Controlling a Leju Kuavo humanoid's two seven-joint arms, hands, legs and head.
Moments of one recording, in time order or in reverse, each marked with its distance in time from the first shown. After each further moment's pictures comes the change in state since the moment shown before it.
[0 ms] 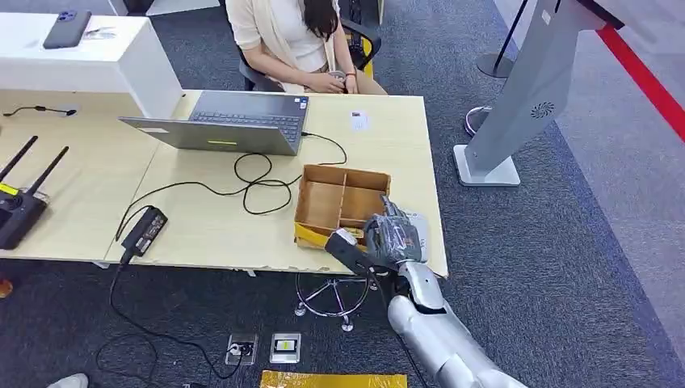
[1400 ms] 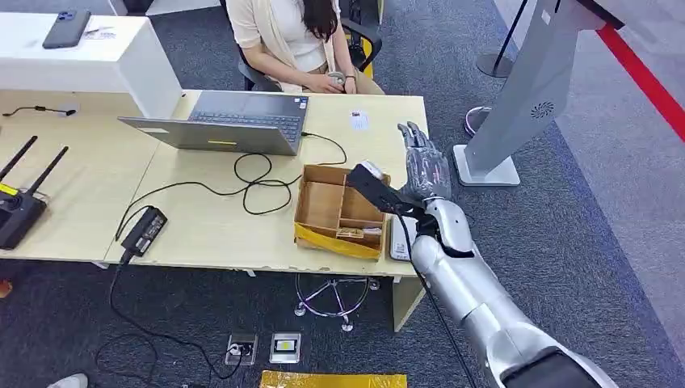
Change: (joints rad) left arm 0.005 0.000 -0.001 0.000 0.040 0.012 -0.003; right arm -0.179 -0.073 -0.031 -0.131 -0.030 0.045 0.030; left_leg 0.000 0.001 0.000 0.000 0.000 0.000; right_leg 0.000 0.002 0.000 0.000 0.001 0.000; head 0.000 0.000
